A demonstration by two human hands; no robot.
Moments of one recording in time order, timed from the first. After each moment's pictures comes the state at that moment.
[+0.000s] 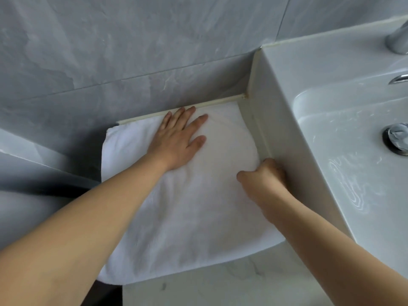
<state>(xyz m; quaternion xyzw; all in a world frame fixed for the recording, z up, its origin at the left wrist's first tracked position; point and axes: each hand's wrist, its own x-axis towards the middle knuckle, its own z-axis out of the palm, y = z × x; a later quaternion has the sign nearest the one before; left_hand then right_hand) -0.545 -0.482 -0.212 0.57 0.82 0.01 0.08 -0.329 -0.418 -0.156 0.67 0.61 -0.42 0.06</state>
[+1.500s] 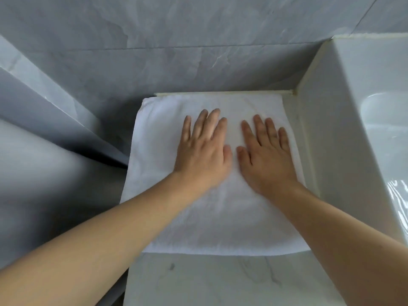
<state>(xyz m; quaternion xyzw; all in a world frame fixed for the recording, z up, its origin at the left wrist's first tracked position) -0.470 -0.541 -0.189 0.45 0.89 0.08 0.02 -0.369 -0.409 -0.217 0.26 0.96 -0.09 0.04</state>
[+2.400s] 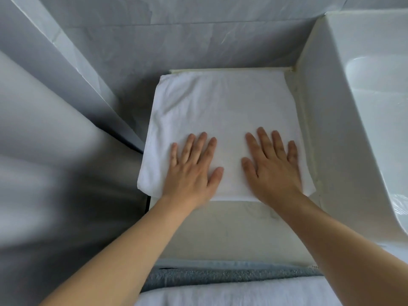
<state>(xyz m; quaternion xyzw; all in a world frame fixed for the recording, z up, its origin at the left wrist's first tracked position) -0.386 -0.653 -0.219 0.40 0.91 0.00 0.07 -0.277 -0.481 -0.214 0.26 0.96 -0.08 0.06</state>
